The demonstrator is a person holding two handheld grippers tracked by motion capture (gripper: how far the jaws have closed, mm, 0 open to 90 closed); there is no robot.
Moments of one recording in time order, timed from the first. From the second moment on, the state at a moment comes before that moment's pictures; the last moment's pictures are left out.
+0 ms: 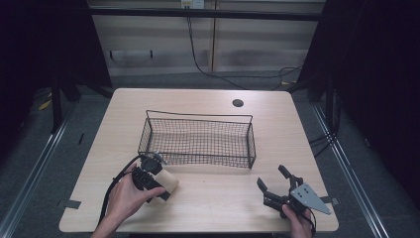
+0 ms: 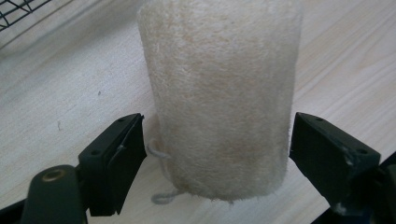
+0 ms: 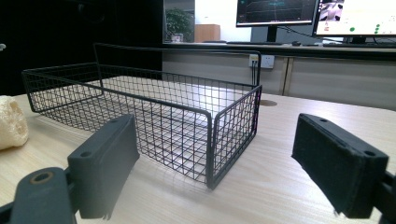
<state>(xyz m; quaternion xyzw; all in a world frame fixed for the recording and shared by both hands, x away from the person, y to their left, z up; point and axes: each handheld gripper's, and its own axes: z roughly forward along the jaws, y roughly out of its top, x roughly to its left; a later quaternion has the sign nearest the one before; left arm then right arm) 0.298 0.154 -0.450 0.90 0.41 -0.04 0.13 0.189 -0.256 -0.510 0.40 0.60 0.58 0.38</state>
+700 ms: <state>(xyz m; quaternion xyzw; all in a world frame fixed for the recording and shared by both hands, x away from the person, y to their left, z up) 0.297 0.152 -0.451 0.91 0.40 -0.05 0.13 0.189 -0.256 -0.510 0.40 0.60 0.58 0.38</state>
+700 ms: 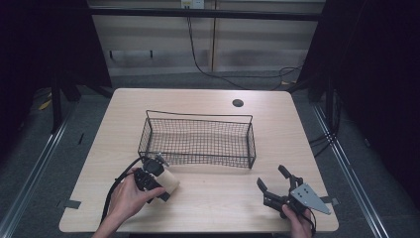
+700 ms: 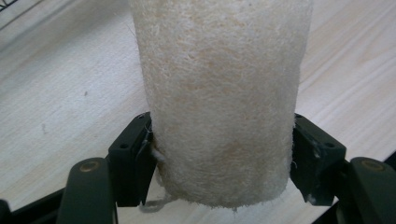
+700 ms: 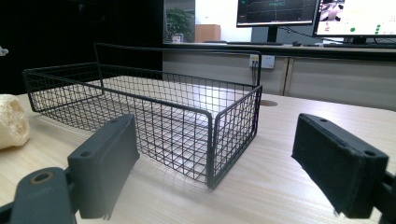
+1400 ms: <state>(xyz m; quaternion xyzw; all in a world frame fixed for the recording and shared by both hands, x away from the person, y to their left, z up) 0.299 0.170 -0.433 0.89 0.41 -0.09 0.18 0.190 -0.256 -0.510 0.40 0.60 0.58 0.38</state>
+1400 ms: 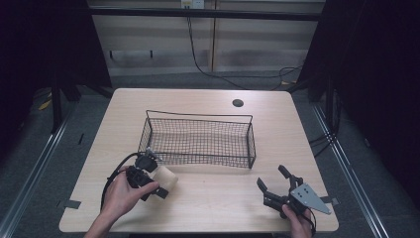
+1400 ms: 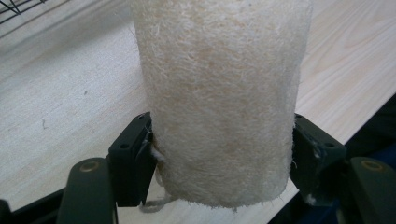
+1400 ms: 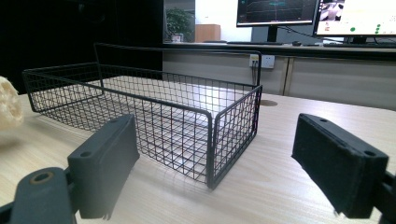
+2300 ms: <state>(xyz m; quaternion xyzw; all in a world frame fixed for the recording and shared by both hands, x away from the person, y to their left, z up) 0.289 0.187 -0.388 0.89 0.39 -0.07 0.25 0.189 -0.256 -0.510 0.40 0.60 0.58 0.38</state>
